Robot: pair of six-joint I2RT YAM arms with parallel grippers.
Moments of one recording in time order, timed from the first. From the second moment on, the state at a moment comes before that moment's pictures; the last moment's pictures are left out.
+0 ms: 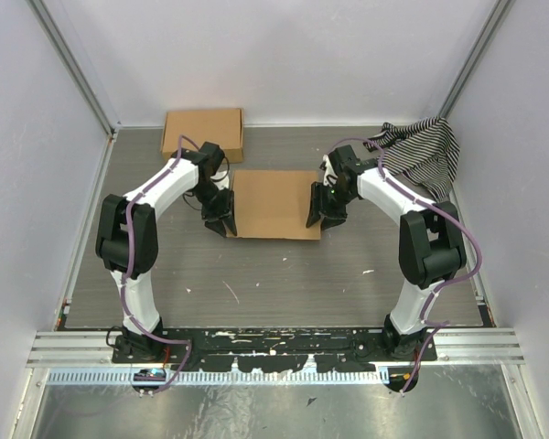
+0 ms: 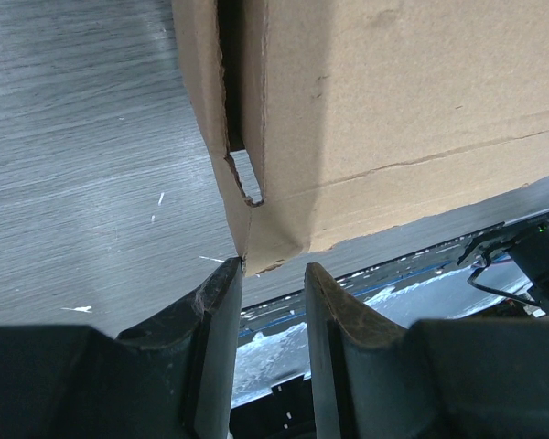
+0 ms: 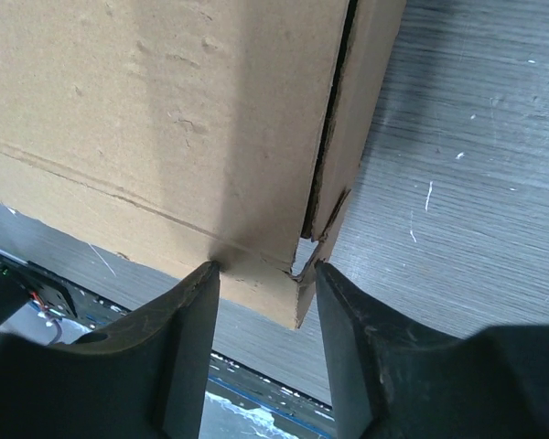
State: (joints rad) left arm -0.37 1.93 1.54 -1.12 0.37 -0.39; right arm 0.32 1.79 1.34 -0.79 -0.37 0.35
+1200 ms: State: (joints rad) left arm -0.37 1.94 1.52 -1.11 0.37 -0.39; right arm 0.32 1.81 1.31 -0.81 -0.39 0.36
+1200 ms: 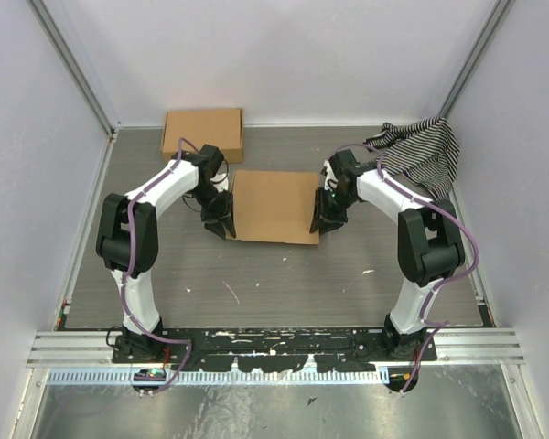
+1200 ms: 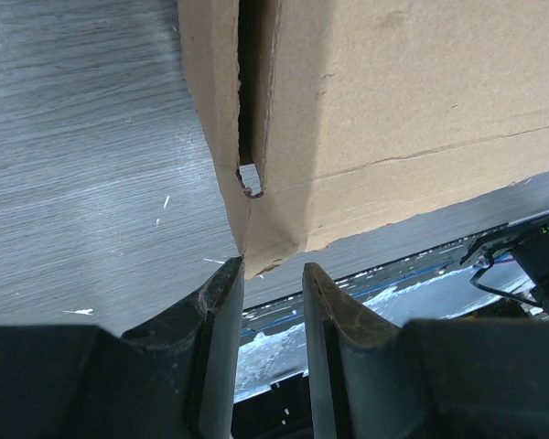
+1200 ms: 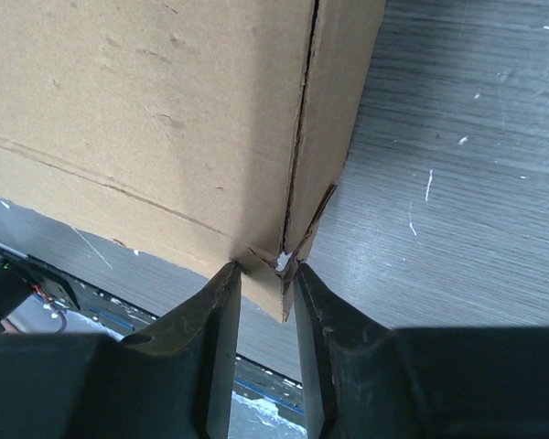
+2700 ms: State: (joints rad) left arm -0.37 1.91 1.47 -0.98 0.42 -0.46; right arm 0.33 1.61 1.04 -0.46 -0.21 0.38
